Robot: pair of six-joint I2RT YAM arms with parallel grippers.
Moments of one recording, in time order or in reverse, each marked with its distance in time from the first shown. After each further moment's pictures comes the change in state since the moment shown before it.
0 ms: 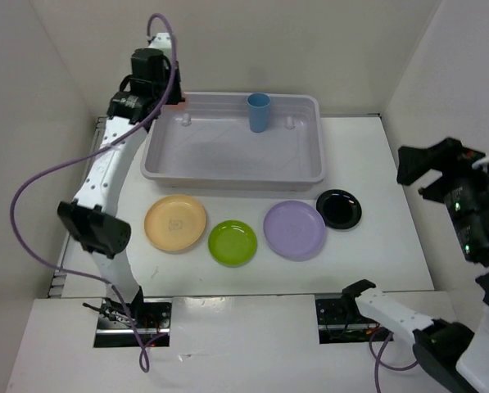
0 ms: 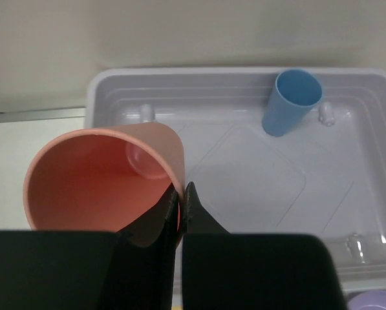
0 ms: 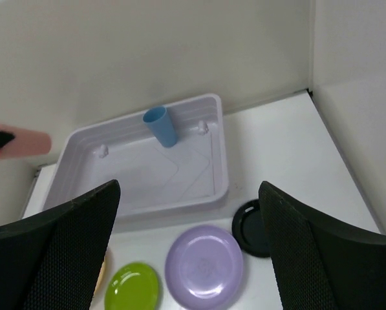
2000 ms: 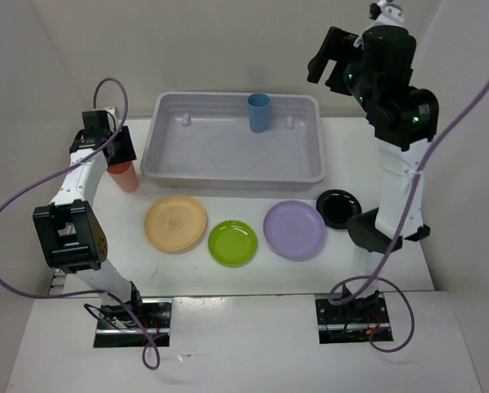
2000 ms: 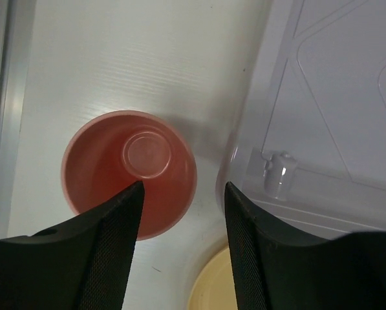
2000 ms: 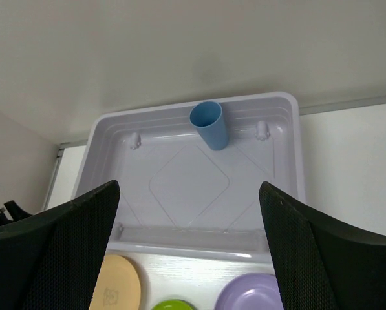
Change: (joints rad) left arm 0.437 -0.100 -0.692 0.153 0.183 0.026; right arm -0.021 0.897 0.798 -0.047 -0.212 0.037
